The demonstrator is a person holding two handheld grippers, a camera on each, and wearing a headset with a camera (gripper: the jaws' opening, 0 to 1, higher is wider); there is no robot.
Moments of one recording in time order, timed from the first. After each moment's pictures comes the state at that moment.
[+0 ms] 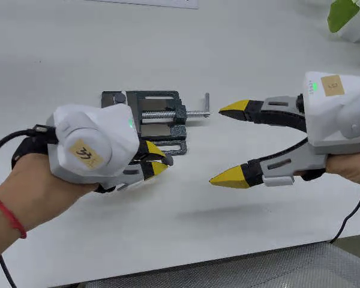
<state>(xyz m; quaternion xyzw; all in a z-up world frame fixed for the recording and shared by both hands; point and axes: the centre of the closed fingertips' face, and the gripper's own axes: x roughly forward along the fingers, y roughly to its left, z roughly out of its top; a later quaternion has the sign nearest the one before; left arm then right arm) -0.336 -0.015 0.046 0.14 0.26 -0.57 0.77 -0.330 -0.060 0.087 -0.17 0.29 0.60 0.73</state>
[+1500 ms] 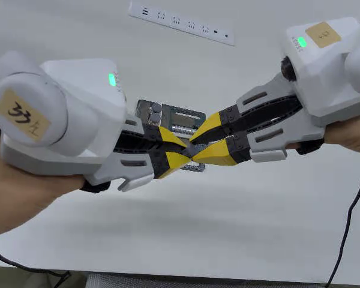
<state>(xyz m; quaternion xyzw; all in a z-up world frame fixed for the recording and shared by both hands) -0.352 0.021 0.149 0.04 0.19 -0.54 0.82 -0.363 0.029 0.150 -0.24 0.31 0.74 0.55</state>
